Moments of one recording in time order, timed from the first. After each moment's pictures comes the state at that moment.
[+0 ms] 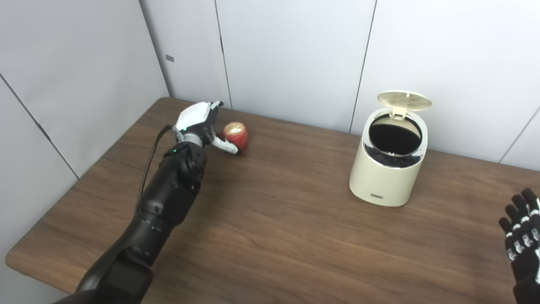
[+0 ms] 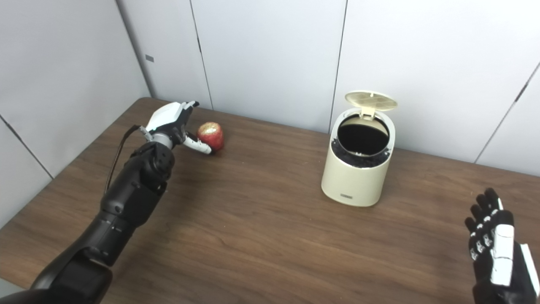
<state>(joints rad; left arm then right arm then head) -0.51 0.48 -0.03 0.27 0.74 0.47 -0.16 -0.05 -0.12 -0.11 -0.31 0.17 0.29 0.08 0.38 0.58</state>
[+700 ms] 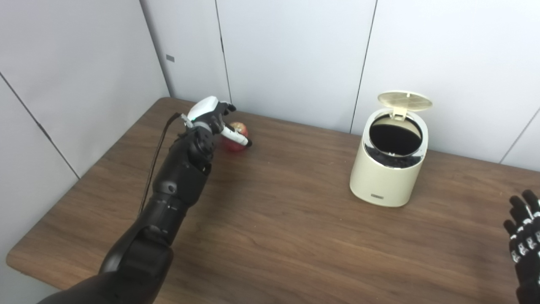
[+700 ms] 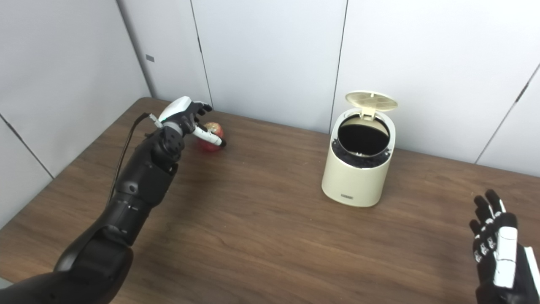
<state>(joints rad) -0.61 0.44 0.04 0.38 0.73 0.47 -0.28 -0.05 -0.12 -0.12 -0.31 0.15 0.27 0.06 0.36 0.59</state>
